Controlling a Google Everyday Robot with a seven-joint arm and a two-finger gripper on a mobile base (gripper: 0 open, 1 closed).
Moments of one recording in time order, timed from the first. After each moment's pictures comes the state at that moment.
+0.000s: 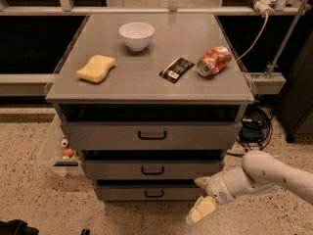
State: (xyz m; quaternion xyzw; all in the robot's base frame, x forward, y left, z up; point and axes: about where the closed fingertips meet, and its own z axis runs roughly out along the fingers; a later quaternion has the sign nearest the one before) arm 0.421 -0.136 0.495 -0.45 0.80 0.37 0.18
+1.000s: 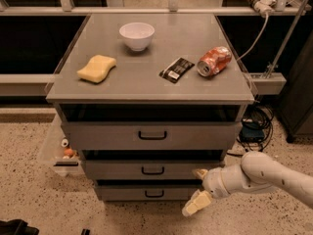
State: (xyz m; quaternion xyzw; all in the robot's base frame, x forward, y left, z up) arm 0.458 -0.127 0.491 -0.46 0.78 0.34 0.26
